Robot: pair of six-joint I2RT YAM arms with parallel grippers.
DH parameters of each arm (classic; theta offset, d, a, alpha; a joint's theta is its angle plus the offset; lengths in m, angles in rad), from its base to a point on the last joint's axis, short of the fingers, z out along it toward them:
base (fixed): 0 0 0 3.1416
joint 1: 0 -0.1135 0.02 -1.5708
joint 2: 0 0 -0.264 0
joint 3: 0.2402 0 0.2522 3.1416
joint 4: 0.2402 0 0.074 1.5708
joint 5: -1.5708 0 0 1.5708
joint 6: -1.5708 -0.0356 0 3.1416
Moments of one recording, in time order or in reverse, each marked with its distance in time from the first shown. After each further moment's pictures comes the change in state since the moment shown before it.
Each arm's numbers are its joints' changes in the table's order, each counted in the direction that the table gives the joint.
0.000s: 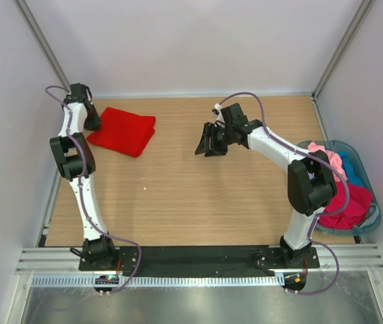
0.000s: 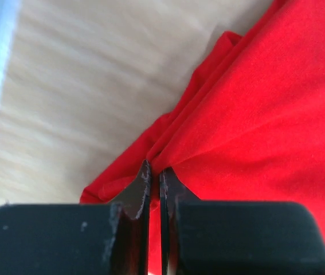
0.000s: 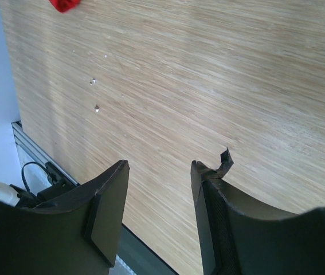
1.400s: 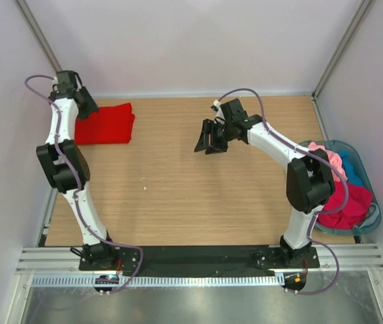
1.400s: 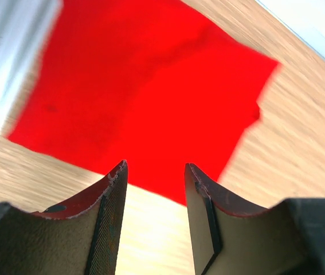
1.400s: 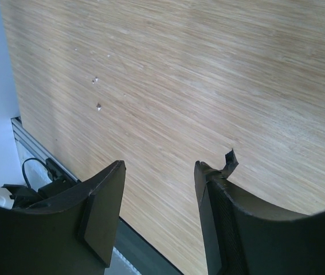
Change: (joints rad) left arm -0.034 0.293 -0.153 -0.072 -0.055 0.151; right arm 0.005 -0.034 0.083 0.076 0.010 0.034
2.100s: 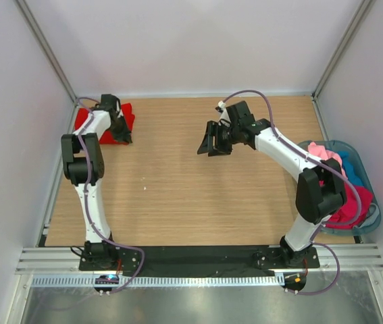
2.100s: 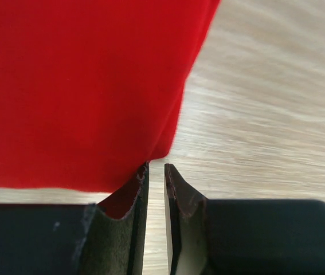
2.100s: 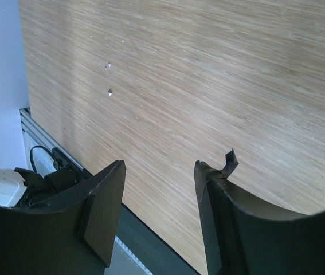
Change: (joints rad) left arm 0.219 -0.065 -0.268 -0.057 -0.109 -0.023; right arm 0.006 0.135 -0.100 -0.012 0.016 -0.002
